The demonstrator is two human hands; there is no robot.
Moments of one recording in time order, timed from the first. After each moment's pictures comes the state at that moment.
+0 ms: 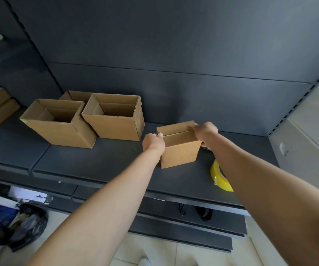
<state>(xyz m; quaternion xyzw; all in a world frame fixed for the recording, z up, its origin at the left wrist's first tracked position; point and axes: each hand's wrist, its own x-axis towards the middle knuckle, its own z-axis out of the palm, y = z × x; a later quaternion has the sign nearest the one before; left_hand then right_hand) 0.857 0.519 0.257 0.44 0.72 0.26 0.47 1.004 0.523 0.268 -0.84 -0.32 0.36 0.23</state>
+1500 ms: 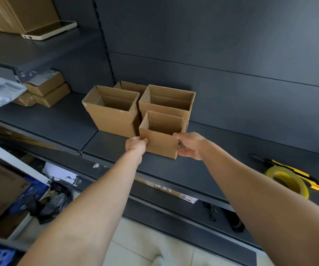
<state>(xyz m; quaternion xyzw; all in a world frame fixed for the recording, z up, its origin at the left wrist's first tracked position) 0.657 0.544 0.223 0.26 0.71 0.41 0.52 0.814 0.531 0.268 -0.69 -0.33 0.60 0.25</state>
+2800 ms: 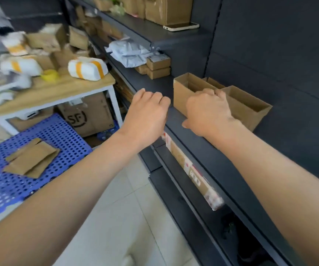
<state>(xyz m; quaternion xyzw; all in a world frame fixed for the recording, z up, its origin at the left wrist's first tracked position) 0.642 0.309 0.377 0.63 0.73 0.09 -0.23 0.759 0.393 0.411 -0.39 -0.92 -0.11 -0.01</state>
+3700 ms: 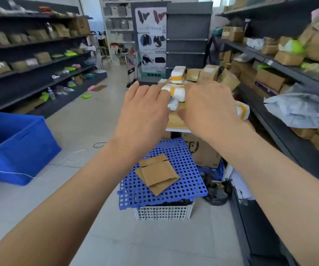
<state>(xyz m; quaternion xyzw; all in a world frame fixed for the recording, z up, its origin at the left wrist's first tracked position) 0.300 0.005 0.456 0.33 0.85 0.05 -0.41 0.343 0.136 0.491 -0.04 -0.96 -0.06 0.26</state>
